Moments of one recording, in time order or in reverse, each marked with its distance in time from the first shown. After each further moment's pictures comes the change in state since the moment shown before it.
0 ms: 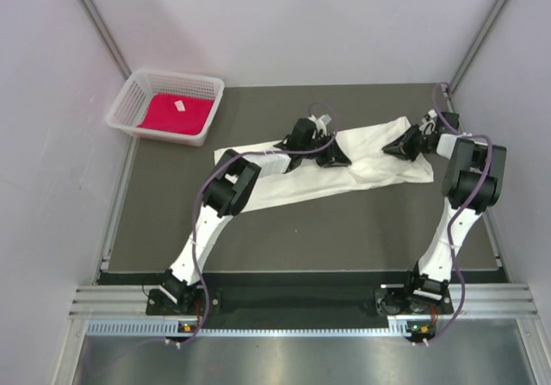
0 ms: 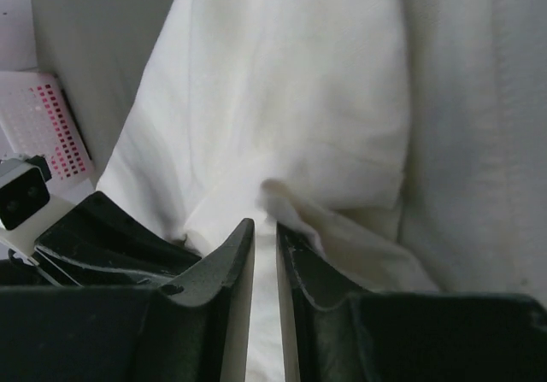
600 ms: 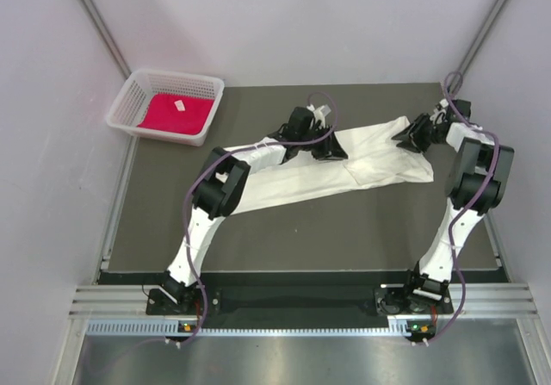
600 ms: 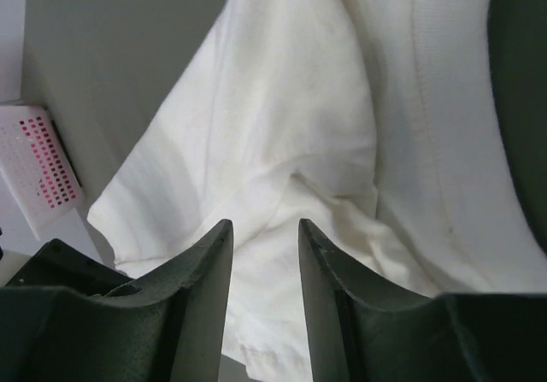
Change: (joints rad) left arm 0.018 -0.112 0.004 -0.197 -0.008 0.144; right arm -0.039 0.033 0.168 -0.181 0.073 -0.048
